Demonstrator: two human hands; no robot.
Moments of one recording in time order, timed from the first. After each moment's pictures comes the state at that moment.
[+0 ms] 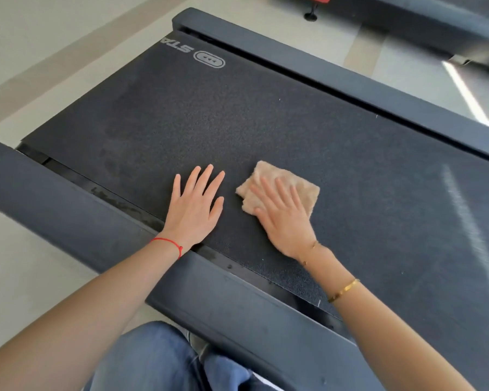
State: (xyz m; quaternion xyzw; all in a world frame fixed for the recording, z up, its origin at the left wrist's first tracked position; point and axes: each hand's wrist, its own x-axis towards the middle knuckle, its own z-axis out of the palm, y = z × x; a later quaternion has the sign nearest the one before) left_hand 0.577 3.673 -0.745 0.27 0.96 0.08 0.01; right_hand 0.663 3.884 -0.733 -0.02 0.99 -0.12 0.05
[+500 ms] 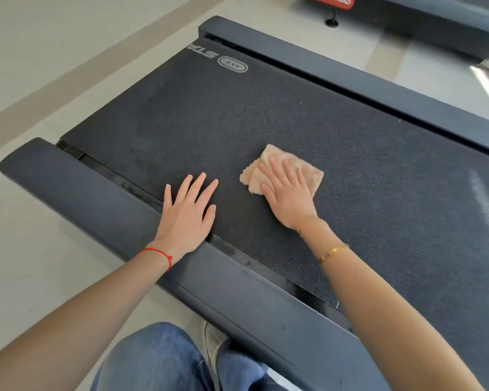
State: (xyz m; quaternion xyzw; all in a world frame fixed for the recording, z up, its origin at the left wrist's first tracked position) left_hand 0.594 3.620 -0.738 0.22 0.97 0.09 0.03; right_hand 0.609 3.868 -0.734 0.02 0.99 -0.12 0.05
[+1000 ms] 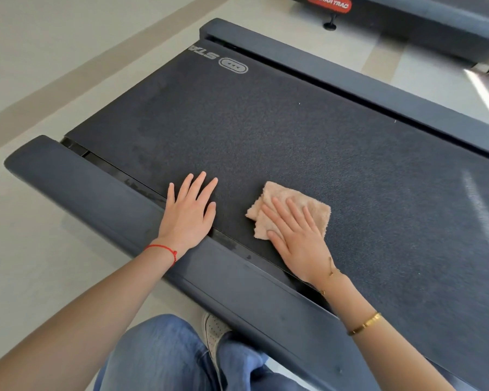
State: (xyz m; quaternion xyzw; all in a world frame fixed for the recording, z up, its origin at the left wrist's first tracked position) left_hand 0.599 3.619 -0.737 0.21 0.97 0.11 0.04; right_hand 0.713 3.858 -0.728 -0.05 0.99 -0.10 0.05
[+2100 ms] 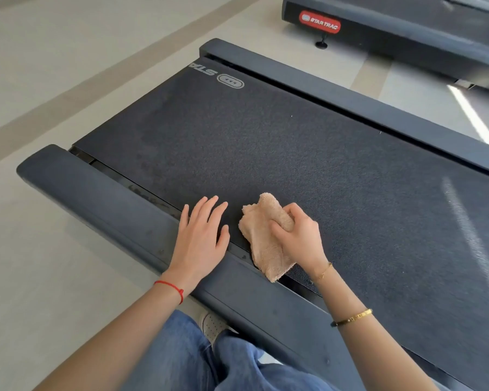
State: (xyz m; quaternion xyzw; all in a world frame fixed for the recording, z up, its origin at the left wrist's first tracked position) left_hand 0.664 3.636 -0.707 0.21 0.95 0.21 -0.01; right_hand 0.708 3.847 -0.690 0.19 0.89 -0.41 -0.04
